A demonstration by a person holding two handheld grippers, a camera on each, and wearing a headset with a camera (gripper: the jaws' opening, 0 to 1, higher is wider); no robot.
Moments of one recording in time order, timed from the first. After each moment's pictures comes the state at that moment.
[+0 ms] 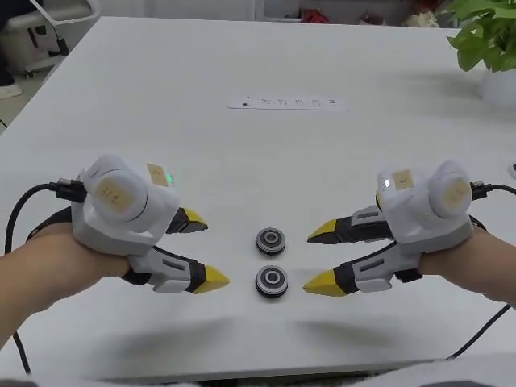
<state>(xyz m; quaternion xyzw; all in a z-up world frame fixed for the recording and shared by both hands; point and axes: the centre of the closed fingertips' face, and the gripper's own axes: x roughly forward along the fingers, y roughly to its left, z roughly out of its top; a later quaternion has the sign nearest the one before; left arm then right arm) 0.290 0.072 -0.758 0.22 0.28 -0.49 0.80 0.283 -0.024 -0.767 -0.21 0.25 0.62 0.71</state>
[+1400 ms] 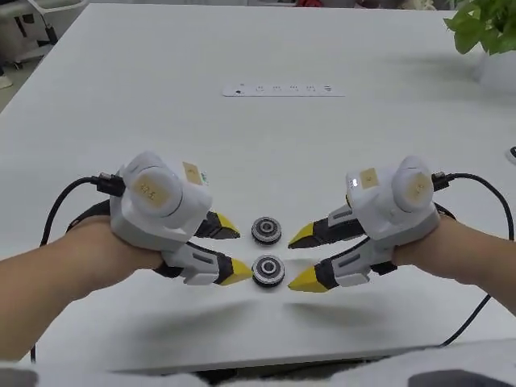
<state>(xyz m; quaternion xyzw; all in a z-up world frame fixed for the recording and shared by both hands) 0.288 0.029 -0.774 0.22 0.28 -0.54 0.76 0.276 -0.009 -0.790 -0.22 0.26 0.65 0.68</state>
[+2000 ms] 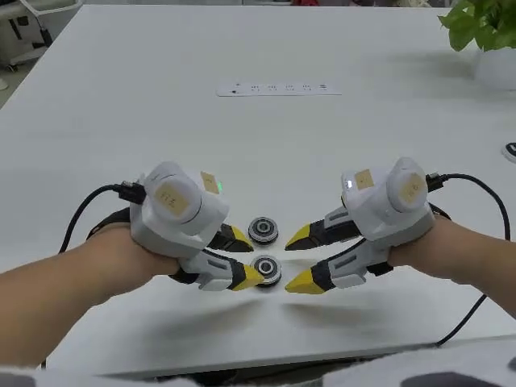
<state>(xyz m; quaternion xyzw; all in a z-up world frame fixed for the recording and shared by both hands) 0.282 0.011 -0.786 0.21 0.29 -0.55 0.75 0.274 -0.010 -0.793 -0.22 0.27 0.65 0.68</state>
